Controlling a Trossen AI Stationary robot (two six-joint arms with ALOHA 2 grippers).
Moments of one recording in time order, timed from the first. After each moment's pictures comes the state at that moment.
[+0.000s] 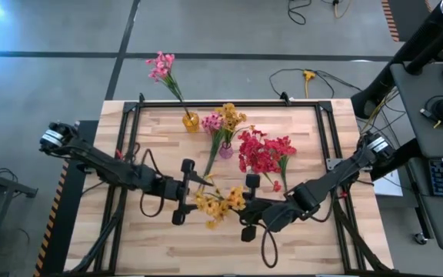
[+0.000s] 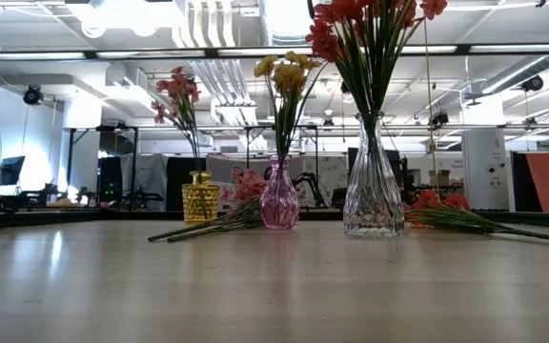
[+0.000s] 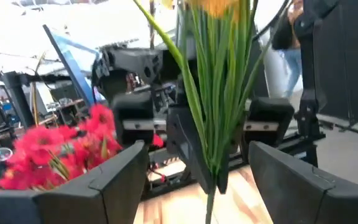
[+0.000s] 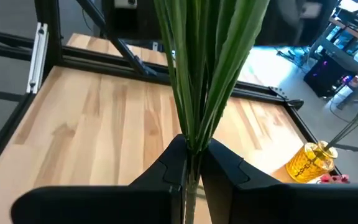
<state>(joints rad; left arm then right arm) -0.41 1.29 0.70 0.74 -0.22 0.28 0.54 1.67 1.38 -0.17 0.68 0.02</state>
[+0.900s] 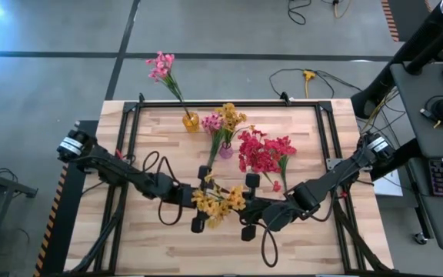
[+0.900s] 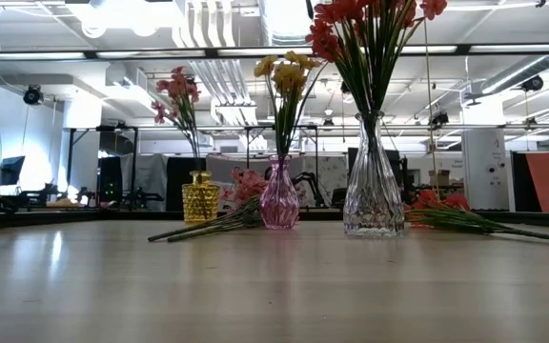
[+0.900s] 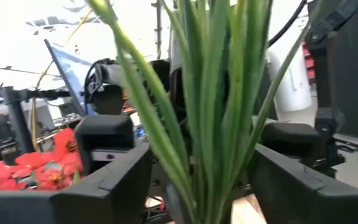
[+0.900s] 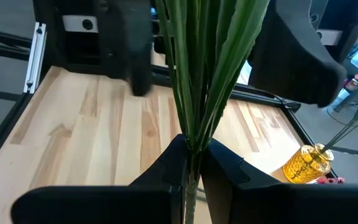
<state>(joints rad) -0.41 1.56 0.87 0.93 -0.22 0.30 0.54 1.67 1.38 -0.16 0.68 0.00</state>
